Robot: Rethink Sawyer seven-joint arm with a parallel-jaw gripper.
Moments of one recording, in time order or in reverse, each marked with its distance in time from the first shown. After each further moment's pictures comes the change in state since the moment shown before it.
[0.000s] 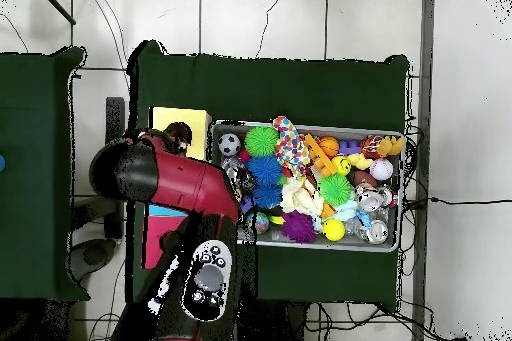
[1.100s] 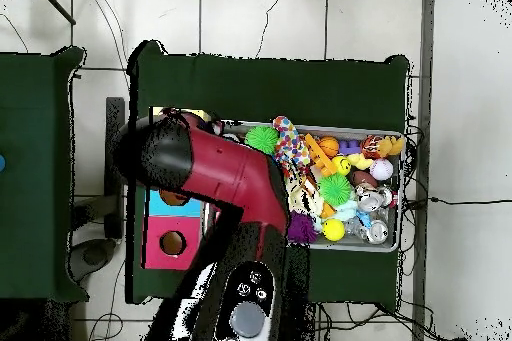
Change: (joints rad) arm -0.058 -0.091 -0.119 -0.100 -0.053 0.215 0.000
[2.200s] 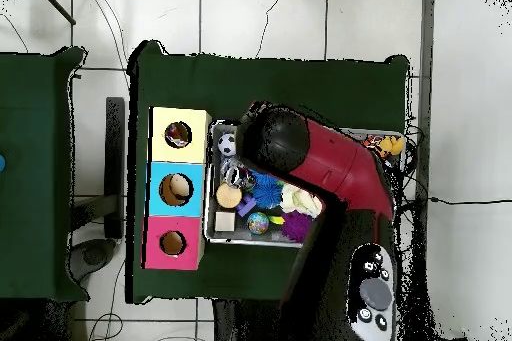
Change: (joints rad) arm -0.281 0.017 0.099 -0.021 -0.164 -0.003 0.000
